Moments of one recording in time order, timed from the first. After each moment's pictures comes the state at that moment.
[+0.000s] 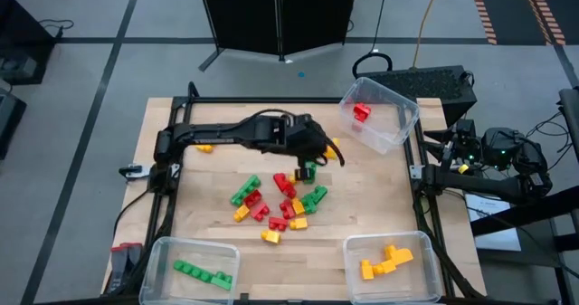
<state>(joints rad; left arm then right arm) 0.02 2.01 2.07 -0.92 -0.21 0.16 -0.19 0.08 0.87 -1.15 0.29 0.43</state>
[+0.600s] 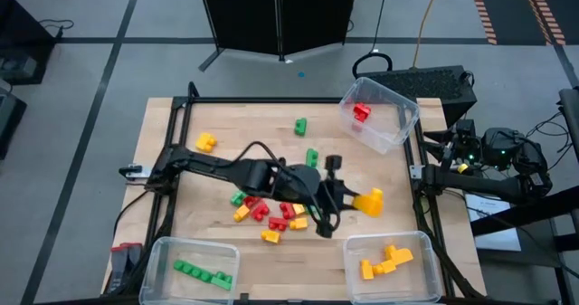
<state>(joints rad) -0.25 2.07 2.17 -0.35 -0.17 0.28 -0.19 0.08 0.87 -1.15 0.29 0.48</state>
